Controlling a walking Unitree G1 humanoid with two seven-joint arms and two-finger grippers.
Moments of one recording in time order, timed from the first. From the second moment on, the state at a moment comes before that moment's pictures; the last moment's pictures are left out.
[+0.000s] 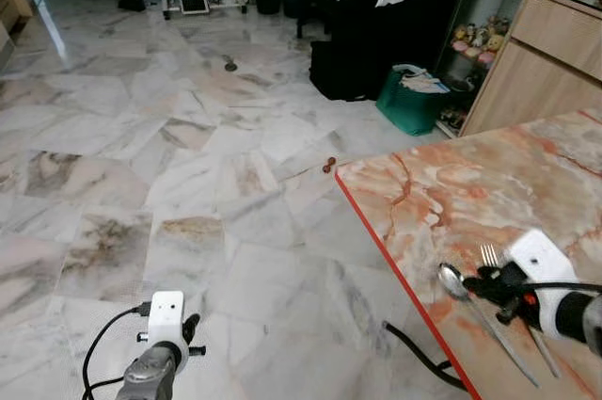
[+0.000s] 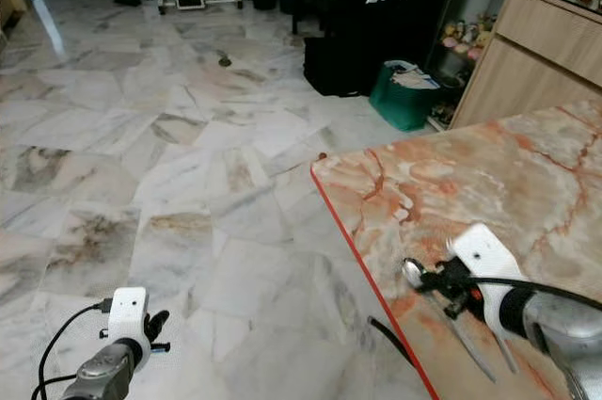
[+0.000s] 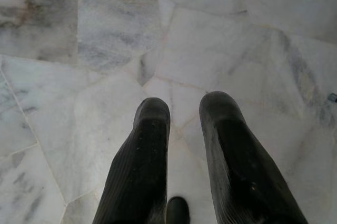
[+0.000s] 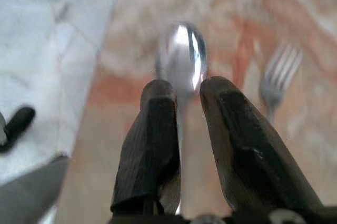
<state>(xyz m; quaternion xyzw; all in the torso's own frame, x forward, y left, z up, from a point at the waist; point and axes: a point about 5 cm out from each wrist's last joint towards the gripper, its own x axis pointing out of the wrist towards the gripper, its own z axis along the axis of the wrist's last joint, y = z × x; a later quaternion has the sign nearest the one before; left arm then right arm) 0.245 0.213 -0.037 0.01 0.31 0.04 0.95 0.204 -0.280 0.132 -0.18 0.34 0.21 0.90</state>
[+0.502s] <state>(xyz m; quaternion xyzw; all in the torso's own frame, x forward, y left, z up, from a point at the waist) 0.244 0.214 -0.039 0.01 0.31 0.03 0.95 0.199 -0.280 0.126 -0.17 0.35 0.18 0.90</state>
